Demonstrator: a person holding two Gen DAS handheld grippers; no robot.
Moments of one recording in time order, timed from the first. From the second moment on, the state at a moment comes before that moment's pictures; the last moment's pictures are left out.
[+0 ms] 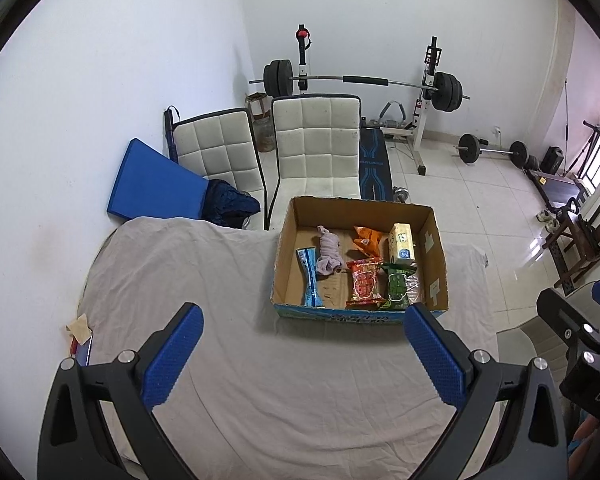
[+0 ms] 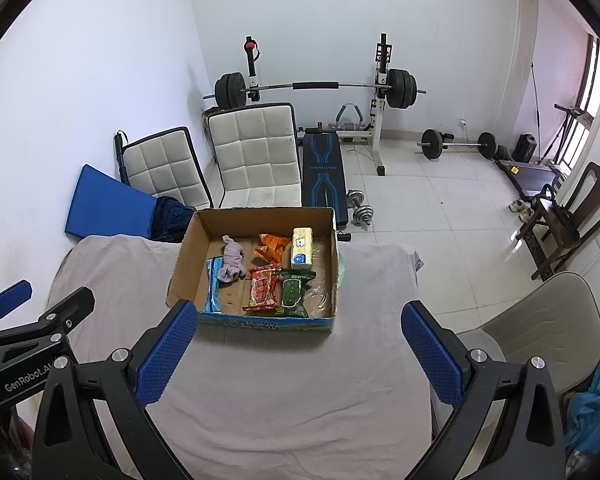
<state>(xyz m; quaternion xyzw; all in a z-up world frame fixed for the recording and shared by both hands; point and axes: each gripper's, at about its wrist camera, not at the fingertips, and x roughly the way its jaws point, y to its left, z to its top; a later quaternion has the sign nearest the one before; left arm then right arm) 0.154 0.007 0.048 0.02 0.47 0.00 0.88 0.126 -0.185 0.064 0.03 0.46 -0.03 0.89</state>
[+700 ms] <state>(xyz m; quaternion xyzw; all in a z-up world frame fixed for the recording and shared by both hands) 0.149 0.008 0.048 0.02 0.46 0.01 0.89 0.128 -0.192 0.072 0.03 0.45 -0.03 0.89</state>
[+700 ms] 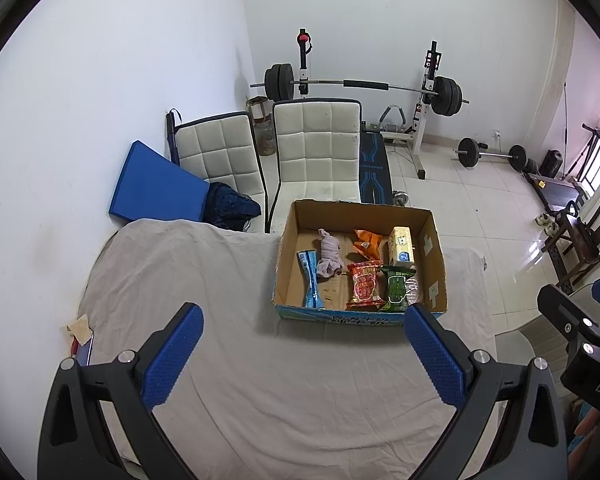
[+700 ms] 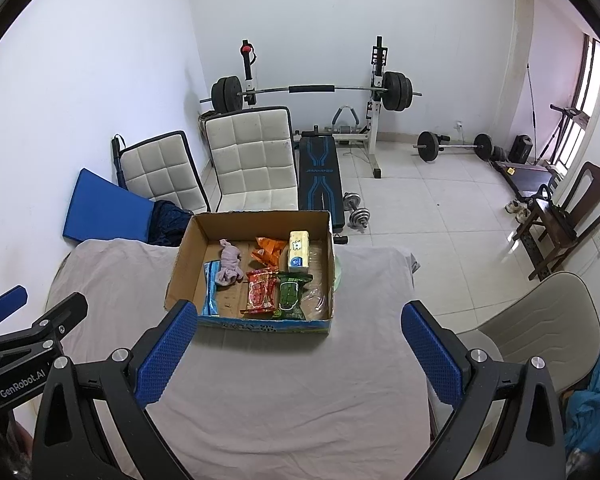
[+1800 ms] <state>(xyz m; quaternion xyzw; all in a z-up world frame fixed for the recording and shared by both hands) 0.146 0.009 0.050 0.01 0.46 0.01 0.89 0.126 -0.190 0.082 0.03 0.45 -0.03 0.89</state>
